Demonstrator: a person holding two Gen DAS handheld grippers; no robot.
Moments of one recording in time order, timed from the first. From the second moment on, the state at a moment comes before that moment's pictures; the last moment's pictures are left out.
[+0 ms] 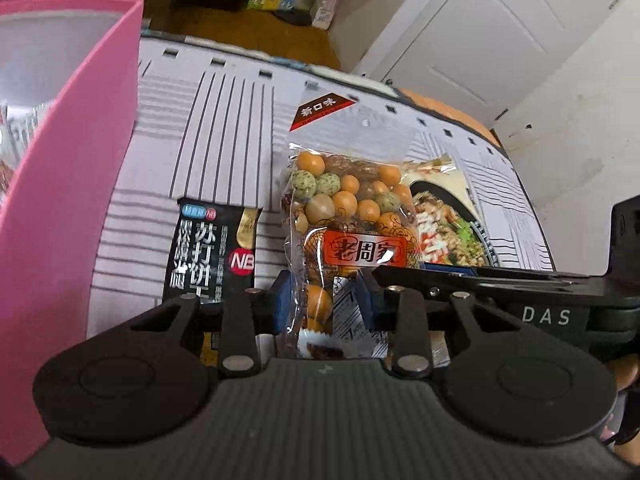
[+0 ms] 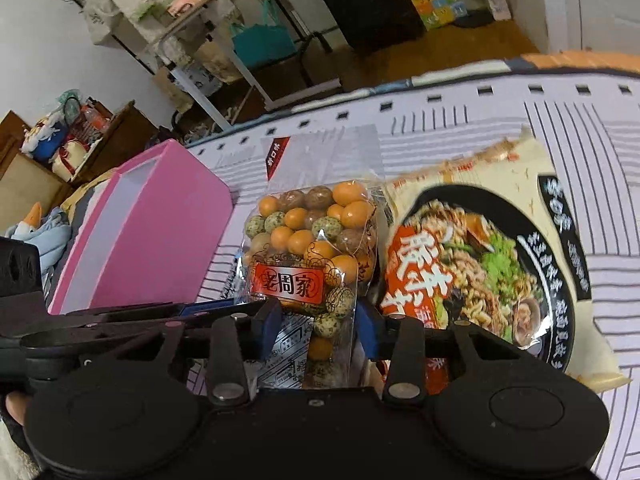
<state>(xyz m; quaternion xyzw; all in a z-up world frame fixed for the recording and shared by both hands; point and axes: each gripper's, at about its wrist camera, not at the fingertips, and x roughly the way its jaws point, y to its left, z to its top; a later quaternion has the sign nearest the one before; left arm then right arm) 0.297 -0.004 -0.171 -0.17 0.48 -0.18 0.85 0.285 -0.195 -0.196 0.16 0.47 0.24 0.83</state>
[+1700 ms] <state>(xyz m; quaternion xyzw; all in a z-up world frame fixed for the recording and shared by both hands) 0.114 0.100 -0.028 -0.10 0.43 -0.16 0.88 0.121 -0.076 -0.051 0.05 0.44 0.34 0.83</state>
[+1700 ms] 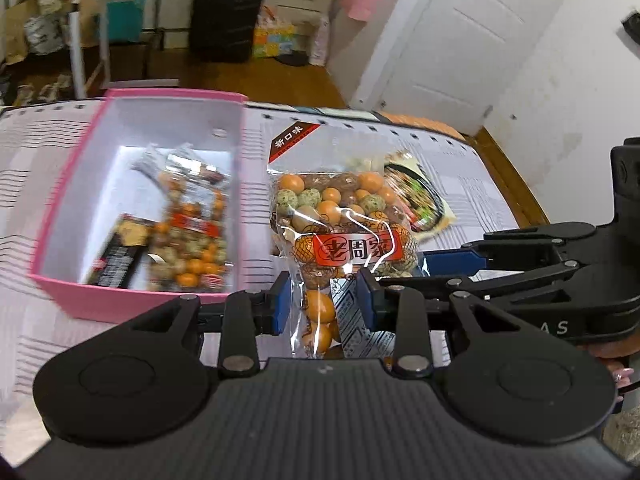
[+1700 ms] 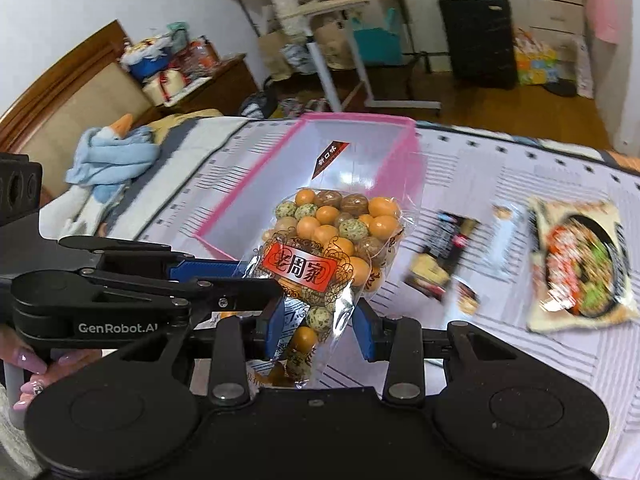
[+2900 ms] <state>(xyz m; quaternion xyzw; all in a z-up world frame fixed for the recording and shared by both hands) 0.217 0.216 -0.089 -0.03 0.44 0.00 0.90 0.225 0.017 -0.098 0.06 0.42 0.38 0.82</state>
